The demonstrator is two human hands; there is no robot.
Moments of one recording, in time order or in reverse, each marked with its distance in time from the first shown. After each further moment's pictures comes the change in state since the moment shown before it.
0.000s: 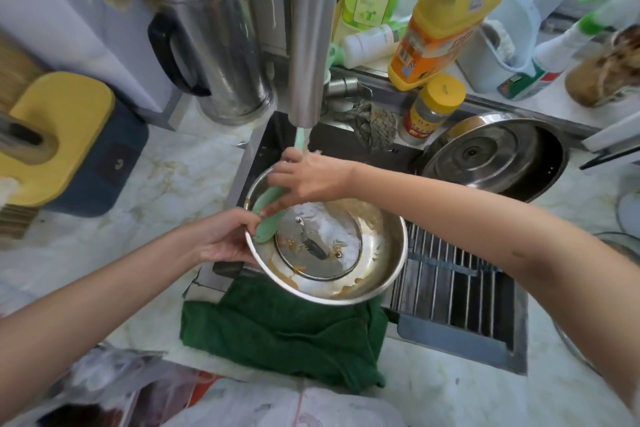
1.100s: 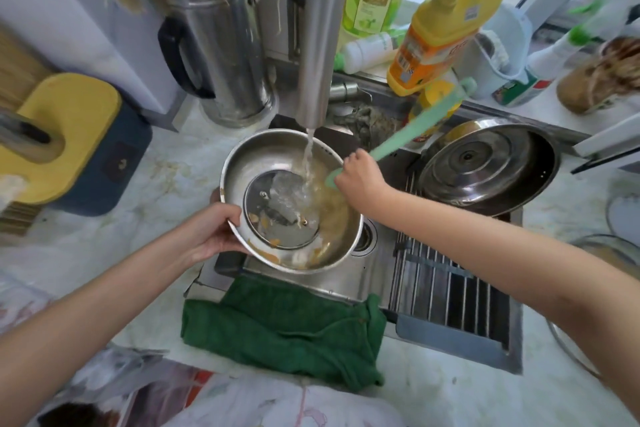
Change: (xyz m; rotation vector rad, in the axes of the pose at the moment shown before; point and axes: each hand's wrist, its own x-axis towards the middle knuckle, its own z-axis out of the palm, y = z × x) left_hand 0.006 -0.012 -0.023 -0.200 0.212 0.218; right_hand -0.033 -0.032 -0.029 -0.090 -0.970 0.745
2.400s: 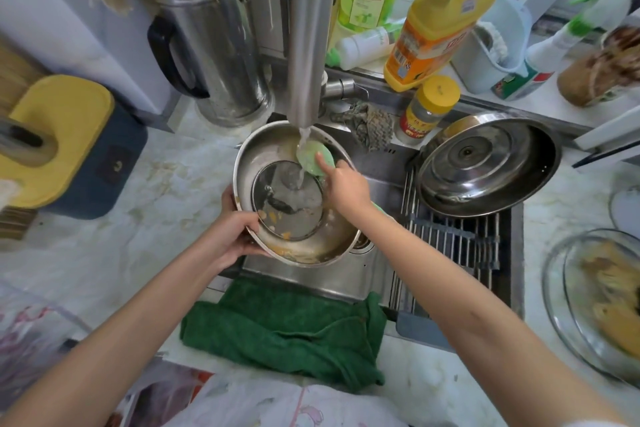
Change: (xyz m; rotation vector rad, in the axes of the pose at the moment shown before) left_hand 0.002 -0.015 0.033 -0.033 0.032 0.110; right_hand 0.029 -0.034 0.037 1.032 0.082 0.346
